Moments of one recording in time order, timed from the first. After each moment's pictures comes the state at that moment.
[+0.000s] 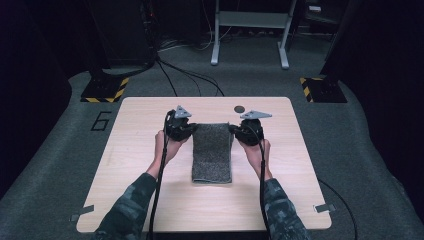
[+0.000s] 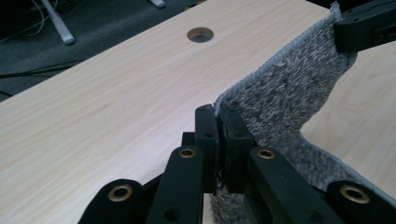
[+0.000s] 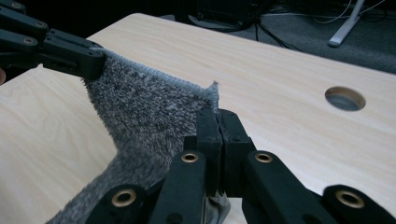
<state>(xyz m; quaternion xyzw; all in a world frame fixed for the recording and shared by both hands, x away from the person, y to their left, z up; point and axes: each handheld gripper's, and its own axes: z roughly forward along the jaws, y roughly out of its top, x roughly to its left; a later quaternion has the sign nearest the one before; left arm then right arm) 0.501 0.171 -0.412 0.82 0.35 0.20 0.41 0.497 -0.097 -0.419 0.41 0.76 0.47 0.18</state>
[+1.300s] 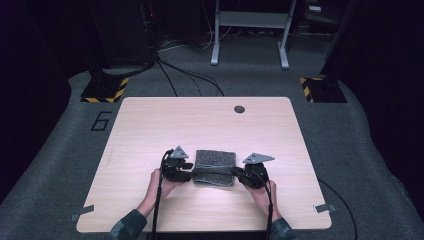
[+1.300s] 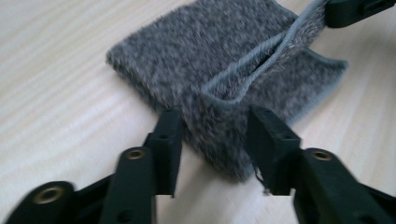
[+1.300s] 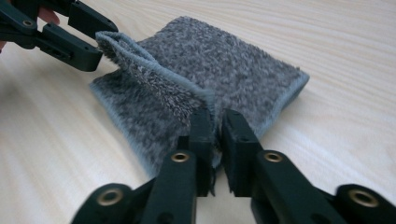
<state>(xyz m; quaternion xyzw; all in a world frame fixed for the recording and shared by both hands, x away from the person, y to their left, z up) 0.417 0.189 -0.487 0.85 0.34 0.08 0.39 0.398 -0.116 -0.491 0.39 0.80 0.43 0.12</state>
